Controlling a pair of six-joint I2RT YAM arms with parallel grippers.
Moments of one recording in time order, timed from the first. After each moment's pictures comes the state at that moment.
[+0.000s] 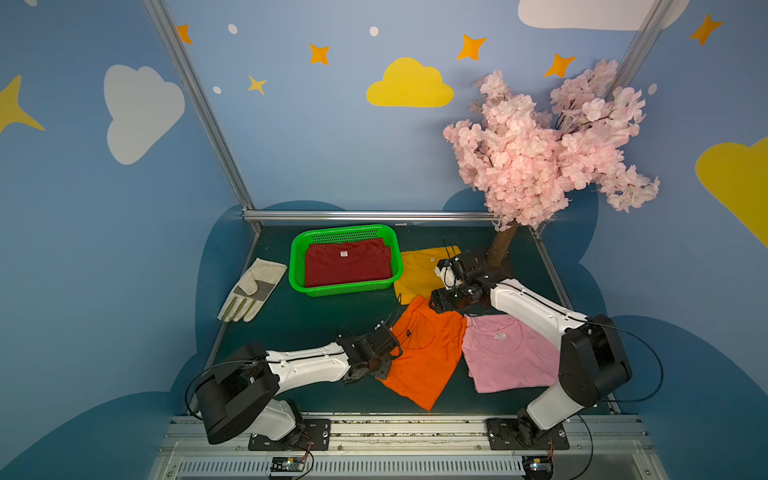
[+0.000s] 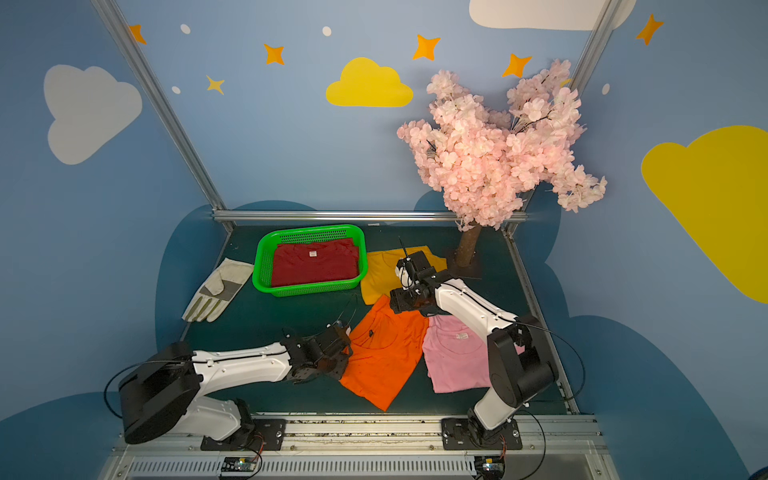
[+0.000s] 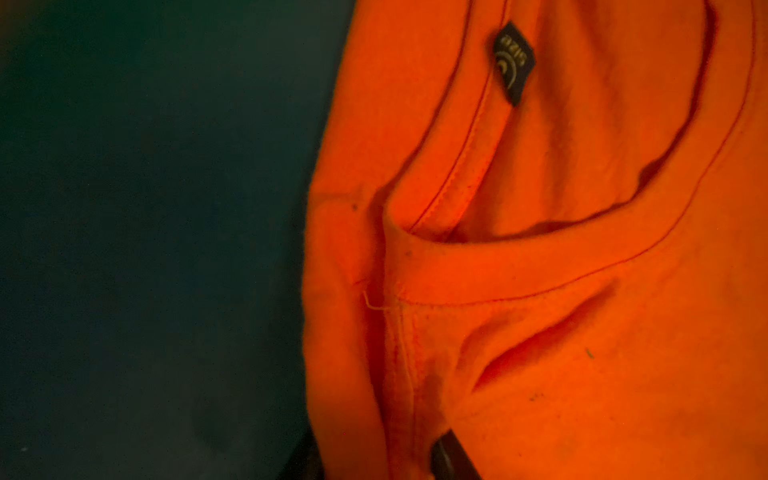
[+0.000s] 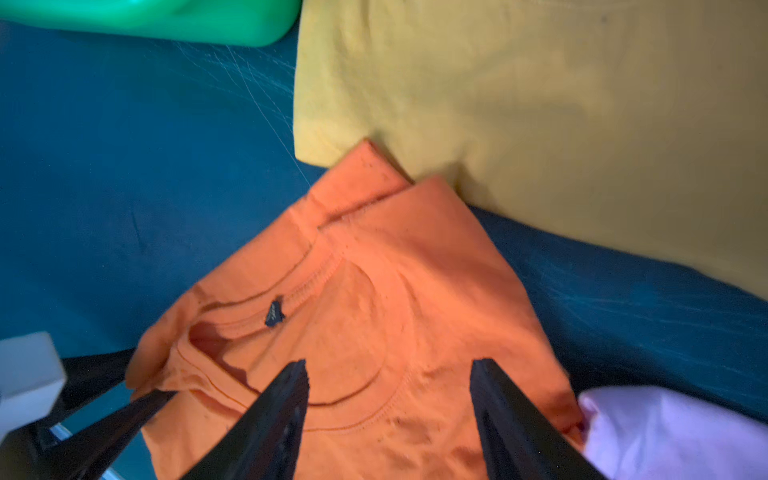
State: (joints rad) left arm -0.95 1.41 0.62 -0.35 -0.16 -0.57; right arm 0.54 1.59 1.11 -0.63 -0.18 0.22
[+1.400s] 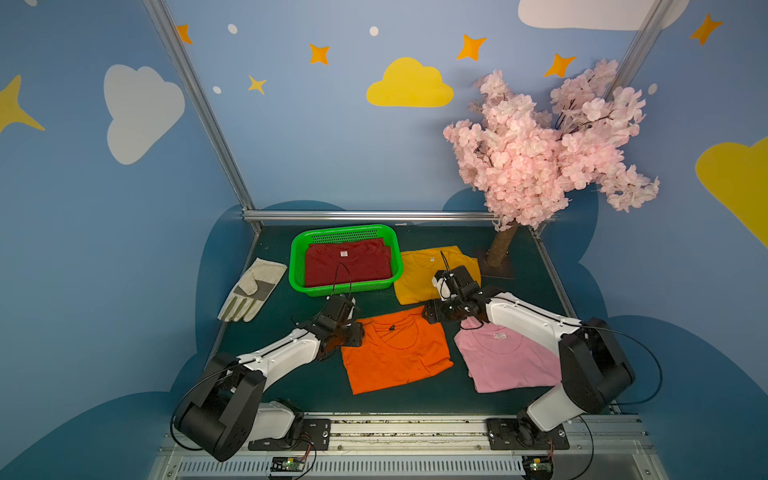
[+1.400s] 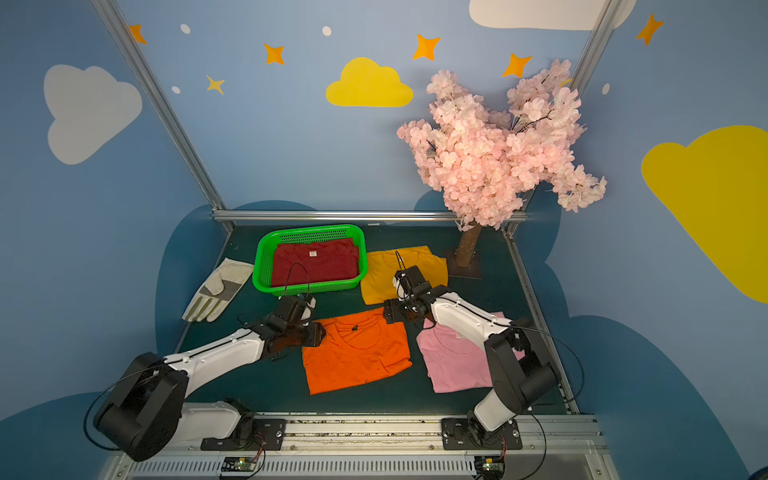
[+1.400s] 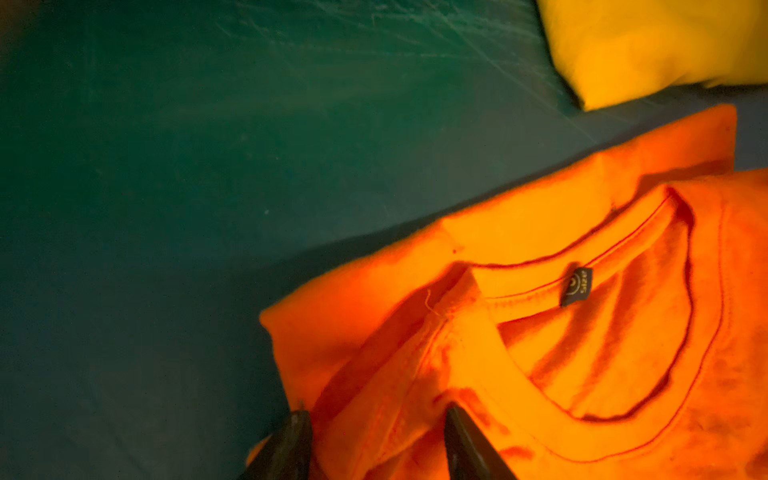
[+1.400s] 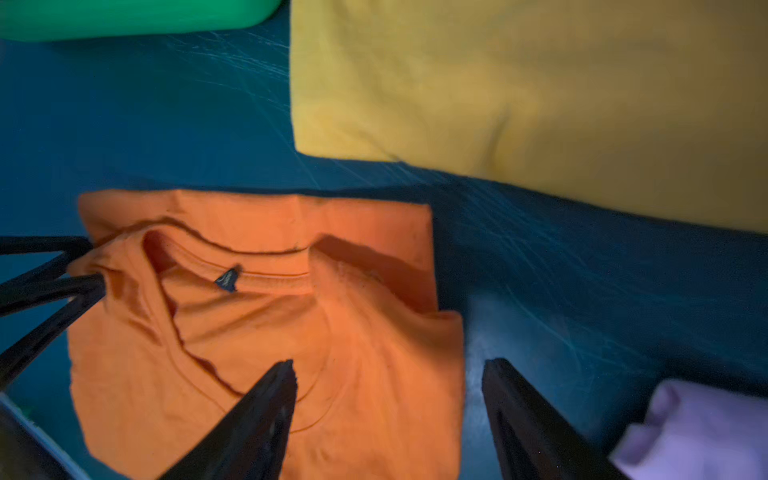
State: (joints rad) left arm -0.46 1.33 0.55 -0.23 0.09 -0.39; right arm 0.58 1.67 1.05 -0.49 -0.17 0.33
